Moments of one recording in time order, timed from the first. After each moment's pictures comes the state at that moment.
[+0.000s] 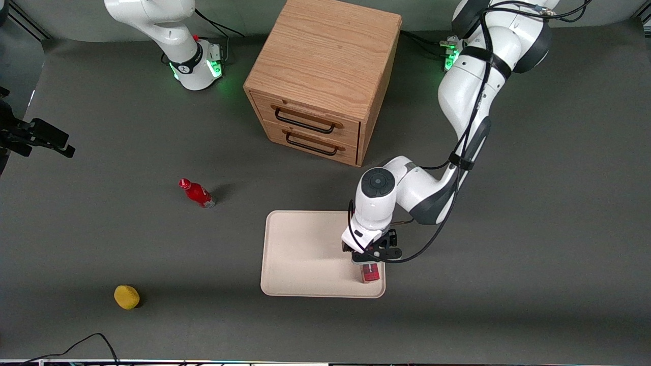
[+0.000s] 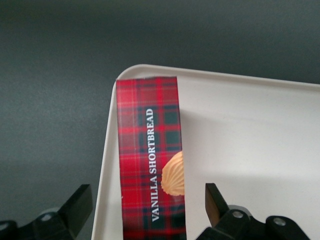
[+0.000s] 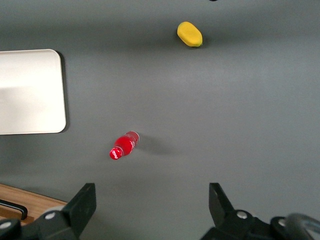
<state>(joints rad) -0.37 0.94 -0.29 -1.22 0.50 2.33 -0.94</state>
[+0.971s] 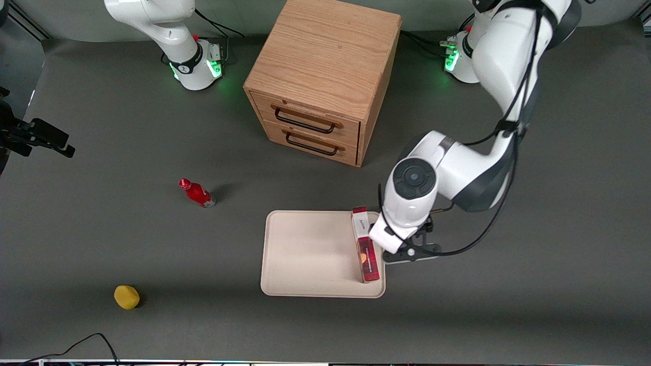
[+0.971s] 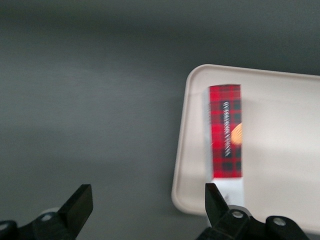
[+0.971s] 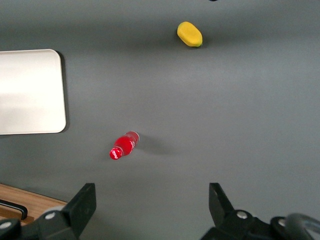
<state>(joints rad) -0.26 0.70 -0.37 -1.16 0.36 1.83 -0.73</state>
